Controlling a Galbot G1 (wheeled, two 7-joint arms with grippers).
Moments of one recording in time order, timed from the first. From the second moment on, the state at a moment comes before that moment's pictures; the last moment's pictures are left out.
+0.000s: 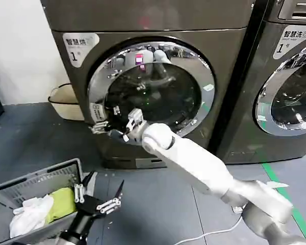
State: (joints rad) left arm 1.85 -1.43 -0.59 -2.40 -0.02 -0.04 0.26; right arm -0.15 1.36 -0.50 1.37 0.78 -0.20 -0.17
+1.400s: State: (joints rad) left arm 1.78 -1.33 -0.96 -2.30 -0.35 0.01 0.30; right arm -0.13 1.18 -0.54 1.51 0.90 -0.18 -0.54
